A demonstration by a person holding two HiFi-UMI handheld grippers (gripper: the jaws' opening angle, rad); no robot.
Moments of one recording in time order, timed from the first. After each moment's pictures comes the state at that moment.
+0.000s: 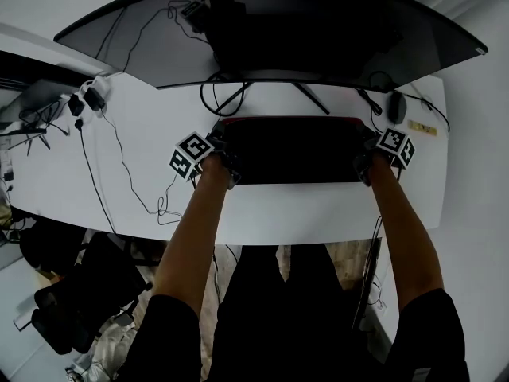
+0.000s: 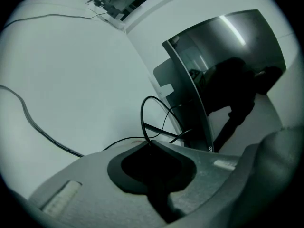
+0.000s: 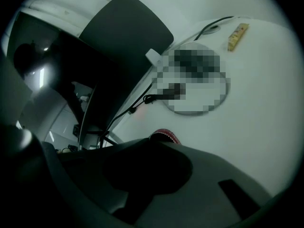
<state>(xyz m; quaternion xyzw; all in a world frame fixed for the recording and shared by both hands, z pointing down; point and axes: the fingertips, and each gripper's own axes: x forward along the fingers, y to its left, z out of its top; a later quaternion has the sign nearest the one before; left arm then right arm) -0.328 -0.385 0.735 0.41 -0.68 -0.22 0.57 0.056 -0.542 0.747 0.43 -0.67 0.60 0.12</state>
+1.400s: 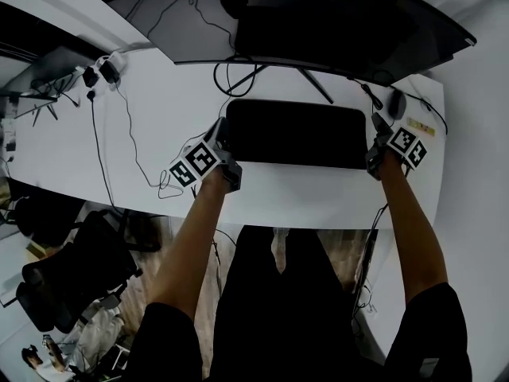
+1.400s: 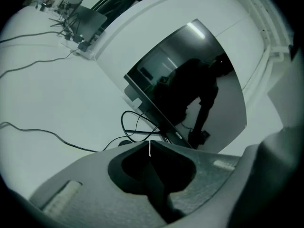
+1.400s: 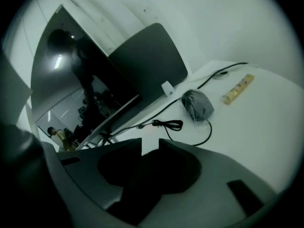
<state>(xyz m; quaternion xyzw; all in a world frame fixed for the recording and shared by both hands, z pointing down) -0.303 -0.329 0.650 0.54 -0.70 -0.17 0.44 0.092 -0.552 0.691 0.47 -0.74 0.47 0.12</state>
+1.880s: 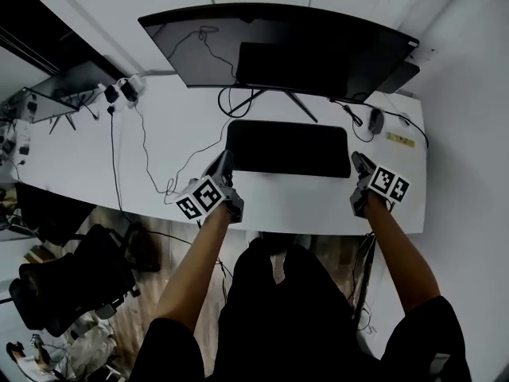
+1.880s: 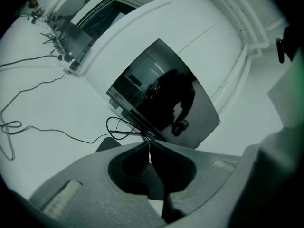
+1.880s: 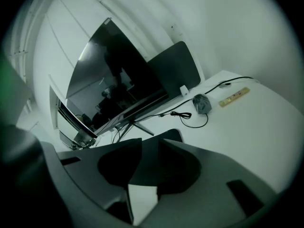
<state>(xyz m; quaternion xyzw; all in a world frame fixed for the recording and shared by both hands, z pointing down) -0.232 -0.263 0.558 0.59 -0.69 -0.18 0.38 0.112 -0.441 0.617 0.40 -0.80 0.43 0.15</state>
